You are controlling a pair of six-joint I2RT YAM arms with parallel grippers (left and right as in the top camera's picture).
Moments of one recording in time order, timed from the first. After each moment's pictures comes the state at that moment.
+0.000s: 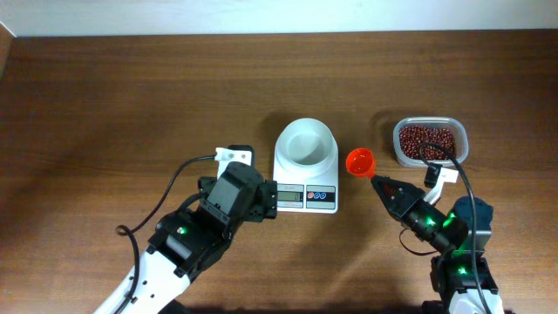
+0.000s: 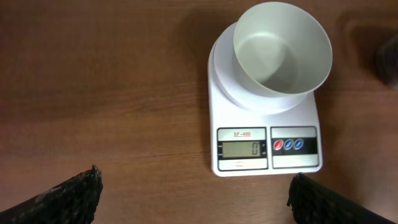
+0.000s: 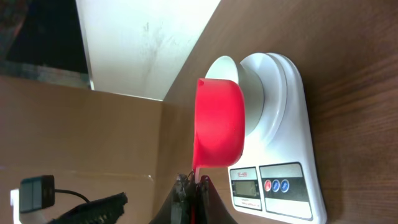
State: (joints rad) left arm -0.64 1.07 0.88 -0.70 -0.26 -0.47; right arm -0.05 0.83 0.21 0.31 -0.73 1.06
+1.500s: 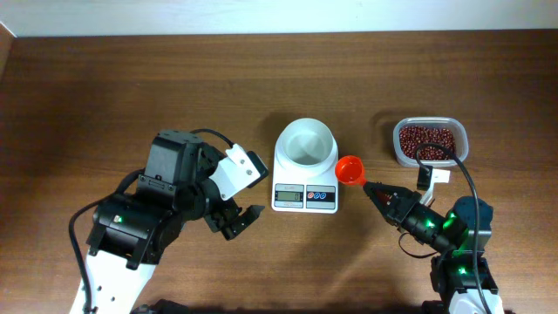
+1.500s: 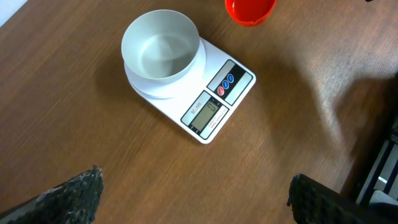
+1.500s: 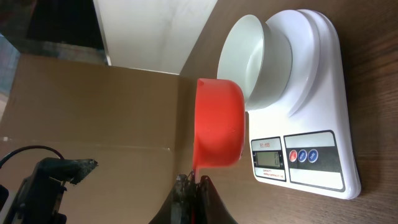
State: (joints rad) left arm -0.33 1.07 1.18 -1.05 0.36 0.56; right arm -0.05 0.83 0.21 0.31 -0.87 1.10
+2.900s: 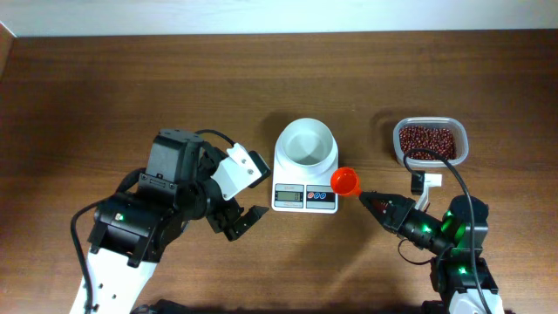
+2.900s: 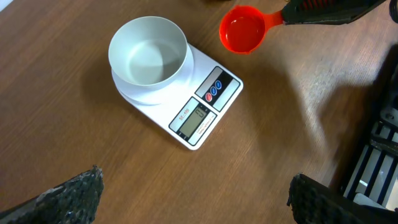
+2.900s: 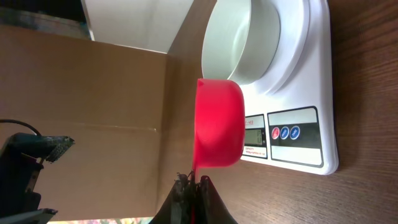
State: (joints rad) left arm -0.33 1.08 1.18 -1.04 0.41 0.54; right arm -0.05 0.83 0.21 0.18 -0.92 0.96
